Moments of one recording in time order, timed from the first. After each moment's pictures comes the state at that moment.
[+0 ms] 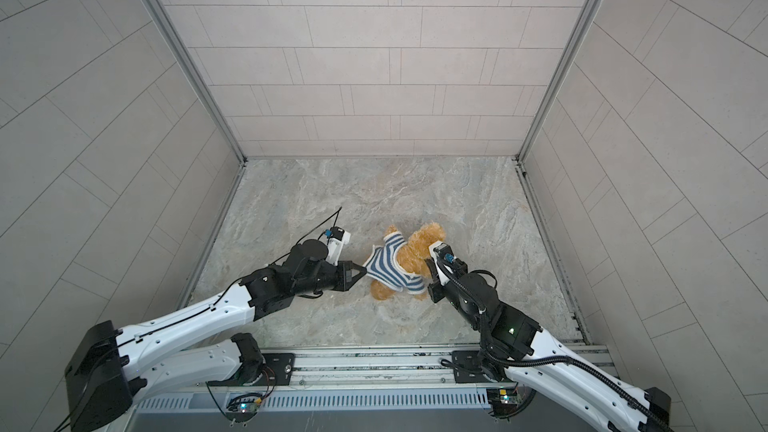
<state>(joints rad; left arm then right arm) -0.86 1.05 0.64 -0.19 0.17 -0.81 0.86 0.42 0.36 -0.20 0.36 0.08</state>
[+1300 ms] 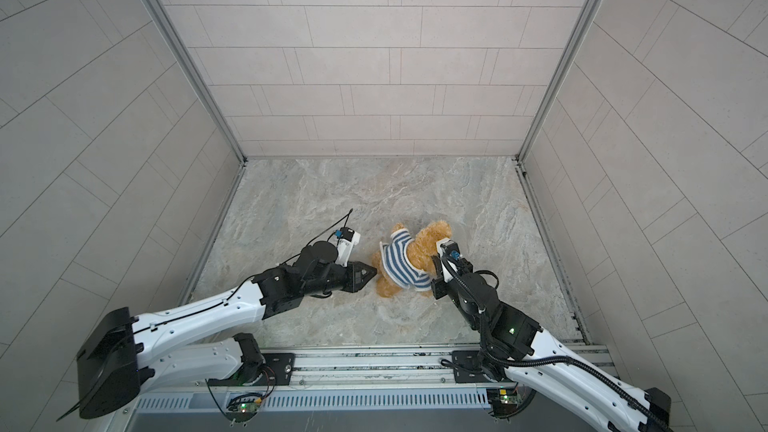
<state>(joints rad) -0.95 1.08 0.64 -0.11 0.12 -0.81 0.86 0.43 0.36 -0.22 0.47 0.14</state>
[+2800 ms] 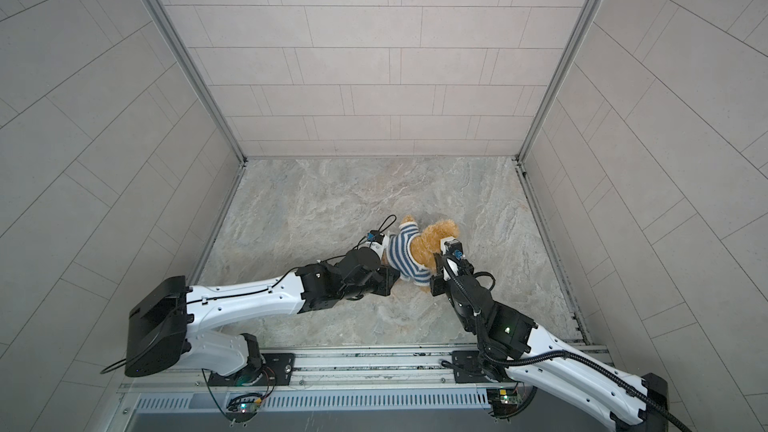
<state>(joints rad) -1.12 1.43 0.88 -0.13 -0.09 -0.86 0.94 0.47 0.36 -0.18 0.65 0.25</state>
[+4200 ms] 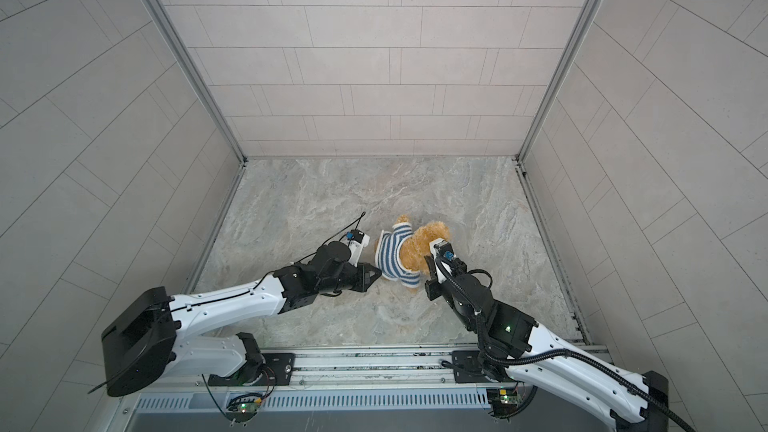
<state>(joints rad) -0.92 1.29 0.66 -0.01 0.16 -0.74 0.95 0.48 0.40 -0.19 0.50 0.13</state>
